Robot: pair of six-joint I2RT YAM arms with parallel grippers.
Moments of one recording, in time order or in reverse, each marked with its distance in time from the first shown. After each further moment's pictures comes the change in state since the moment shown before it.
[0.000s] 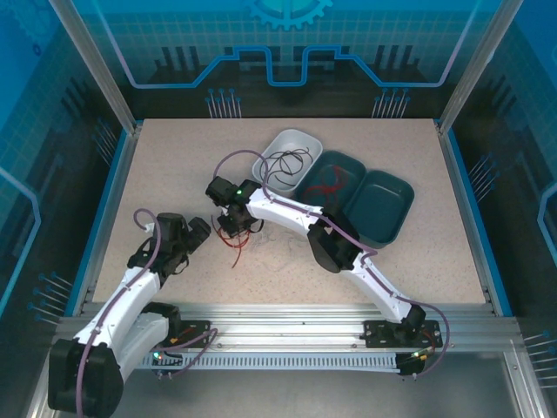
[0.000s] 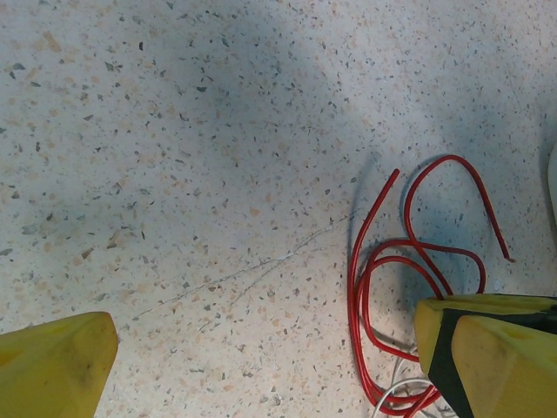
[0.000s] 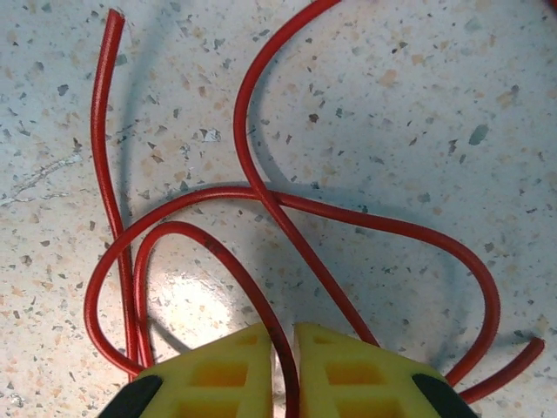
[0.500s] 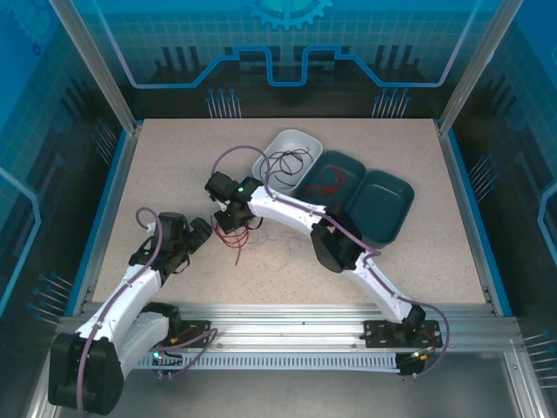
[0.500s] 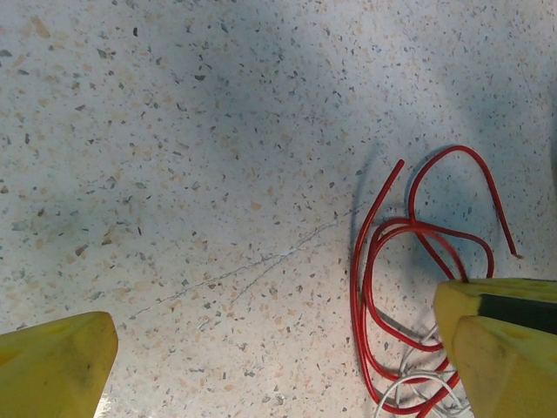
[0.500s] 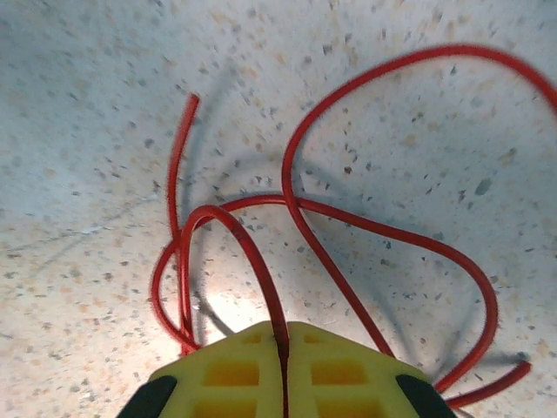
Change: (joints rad) left arm 0.000 0.028 0.000 0.014 0.023 0.008; right arm -0.004 -0.039 -0.006 0.053 -0.027 0.000
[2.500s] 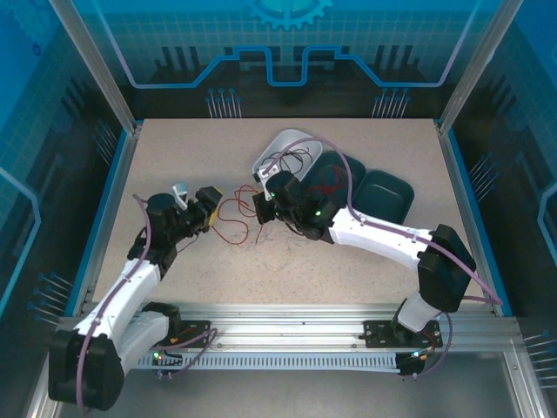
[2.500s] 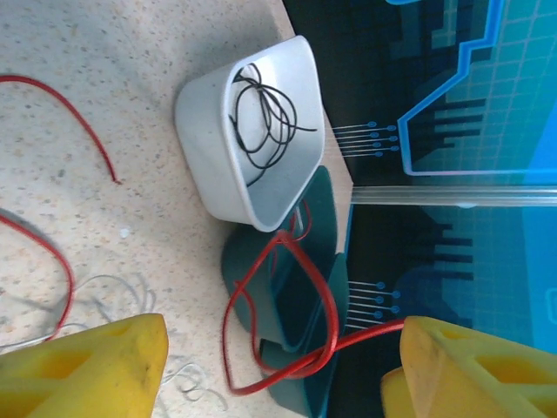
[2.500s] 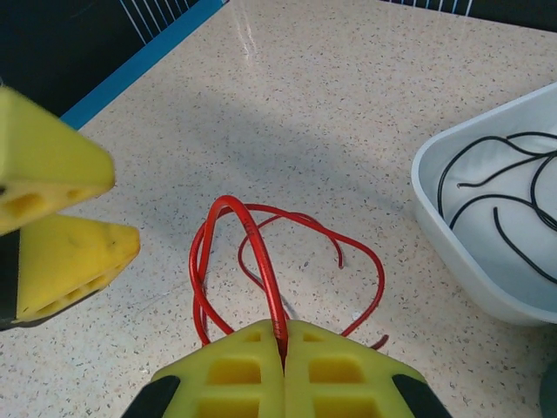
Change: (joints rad) left arm 0.000 0.067 0.094 0.472 0.463 -0.300; right arm -0.024 -0.867 -1.017 0.777 0.207 -0.031
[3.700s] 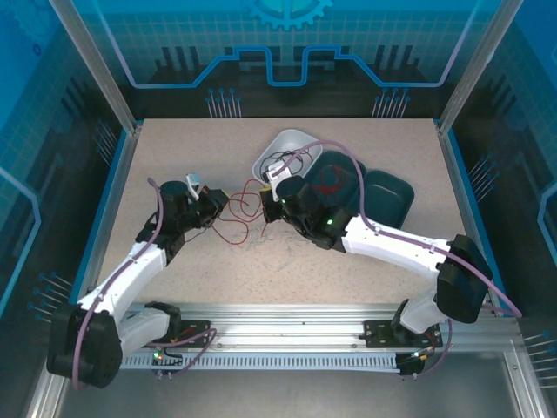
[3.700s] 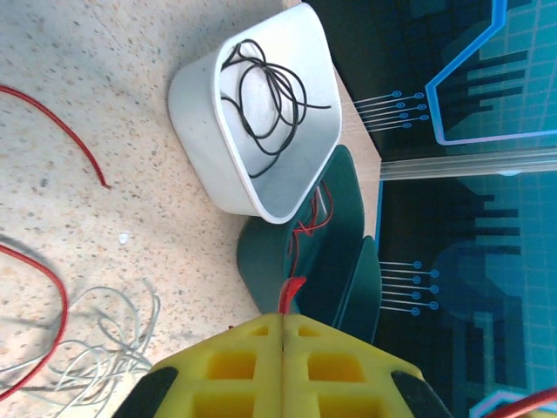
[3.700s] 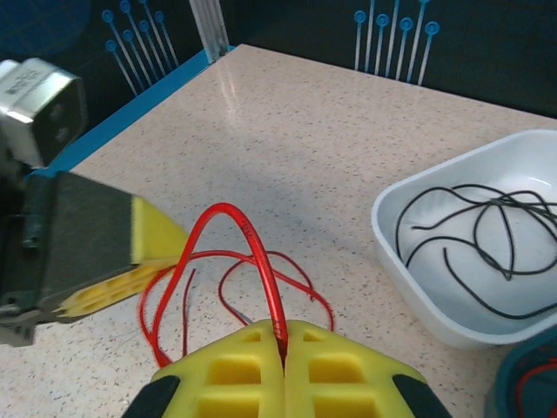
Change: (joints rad) left arm -0.077 0.091 0.090 -0.075 -0.059 0.123; right arm 0.017 -0.116 -0.077 0.052 0.140 -0.040
